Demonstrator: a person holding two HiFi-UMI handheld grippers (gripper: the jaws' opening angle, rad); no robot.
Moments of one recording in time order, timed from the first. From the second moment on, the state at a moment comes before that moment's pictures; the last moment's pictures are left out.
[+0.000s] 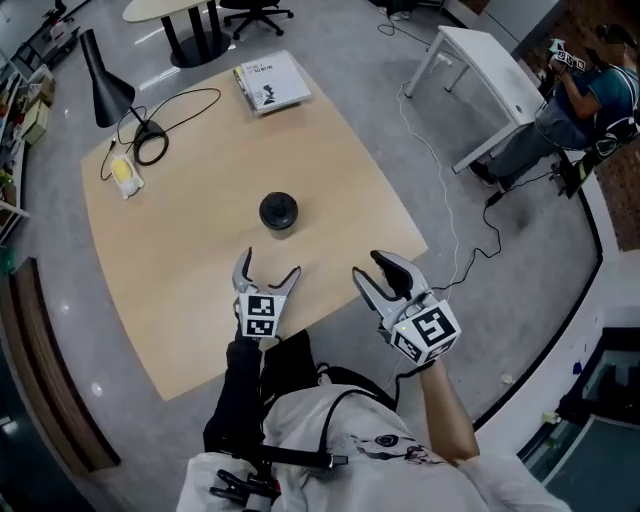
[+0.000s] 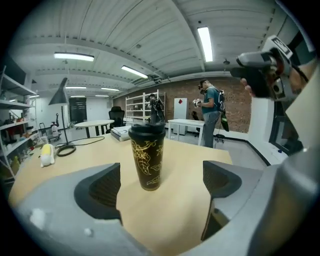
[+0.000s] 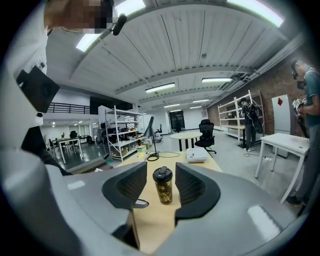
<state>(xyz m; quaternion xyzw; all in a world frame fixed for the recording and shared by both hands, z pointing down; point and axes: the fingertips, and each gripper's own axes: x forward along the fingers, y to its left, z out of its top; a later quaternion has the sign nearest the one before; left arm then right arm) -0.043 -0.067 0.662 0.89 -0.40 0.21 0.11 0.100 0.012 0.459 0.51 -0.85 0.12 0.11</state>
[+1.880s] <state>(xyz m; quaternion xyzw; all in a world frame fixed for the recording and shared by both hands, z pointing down) 0.099 -0.100 0.431 0.96 -0.21 0.17 0.00 0.024 -0.065 0.329 -0.33 -0.94 -0.05 0.12</state>
